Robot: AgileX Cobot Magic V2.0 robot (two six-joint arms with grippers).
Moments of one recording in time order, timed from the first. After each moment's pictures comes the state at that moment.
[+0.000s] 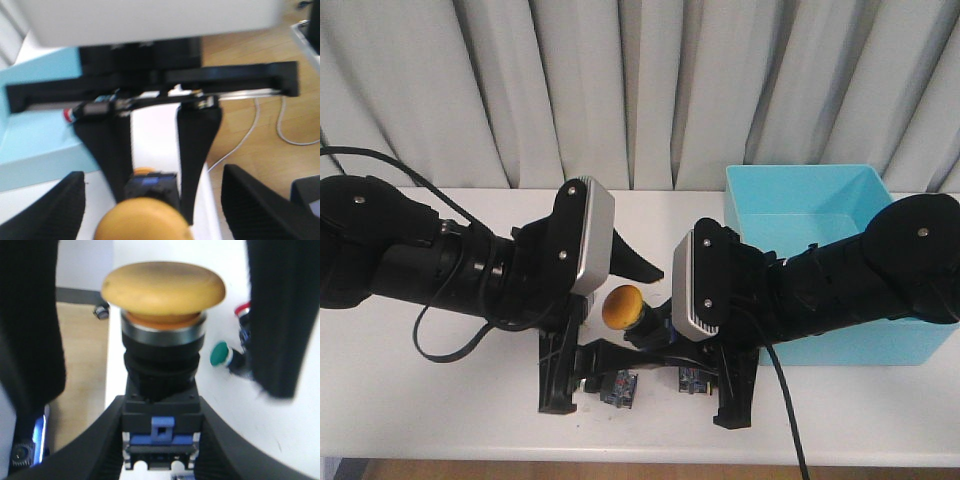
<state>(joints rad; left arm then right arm) -0.48 1.52 -1.04 -1.20 0.79 1.92 0.41 1.48 -0.94 0.92 0.72 -1.75</state>
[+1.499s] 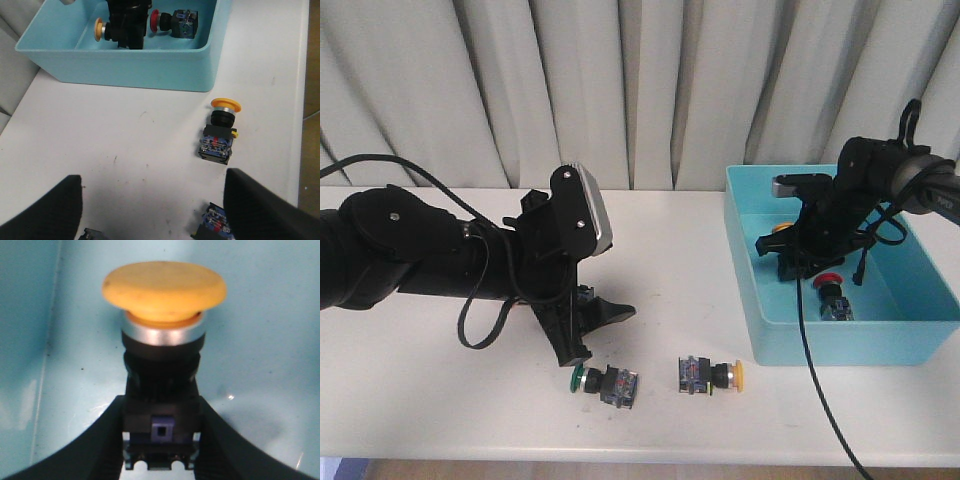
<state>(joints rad) -0.48 1.58 -1.04 -0.99 0.45 1.59 0.02 2.33 -1.82 0.13 0.94 -0.21</state>
